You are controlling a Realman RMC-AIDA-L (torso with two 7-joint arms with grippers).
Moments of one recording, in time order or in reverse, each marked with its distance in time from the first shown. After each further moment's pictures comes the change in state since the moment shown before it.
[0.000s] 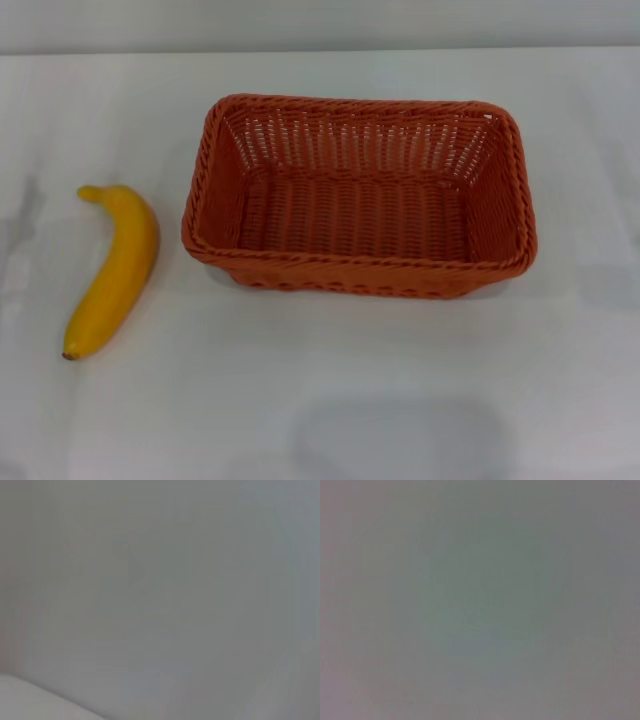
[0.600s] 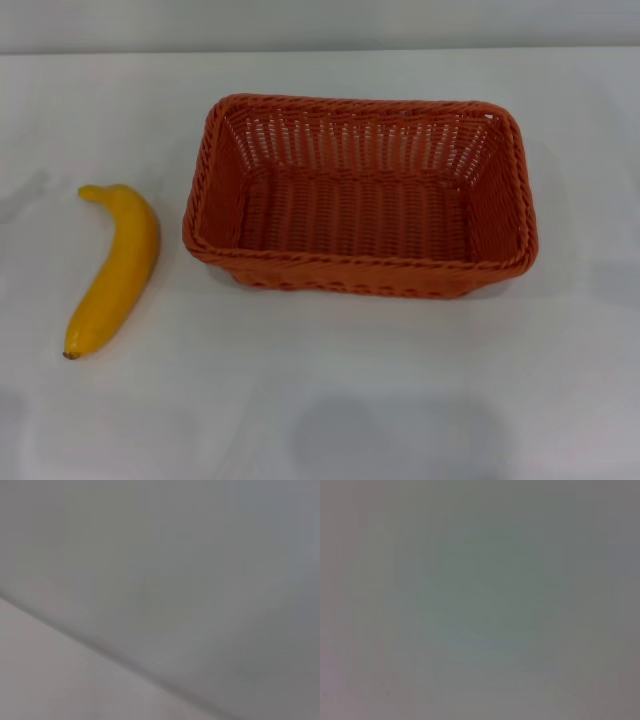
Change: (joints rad) left arm -0.190 0.136 0.005 -0.707 0.885 0.253 -1.264; right arm 0.002 0.000 0.035 0.002 0.005 -0.046 -0.002
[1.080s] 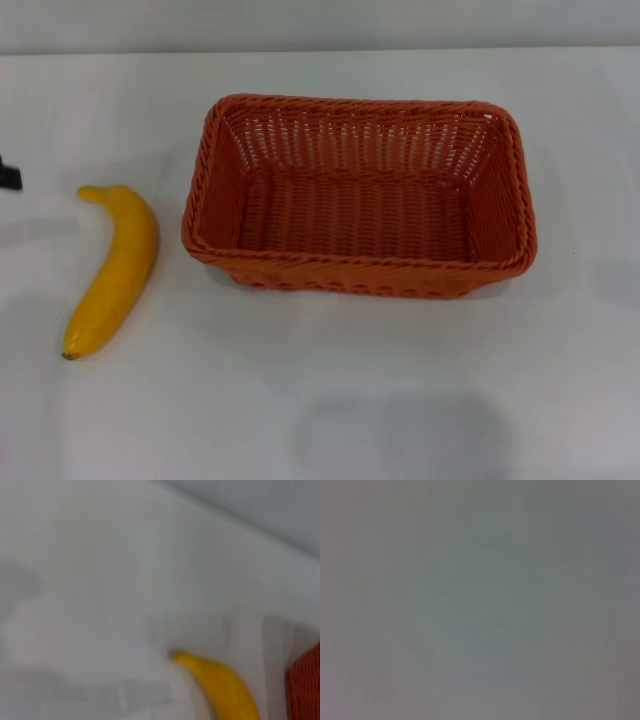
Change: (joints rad) left arm -0.352 0.100 0.004 -0.200 0.838 0.267 -0.385; right arm -0.006 -0.004 0.001 -0.025 0.000 -0.002 -0.001
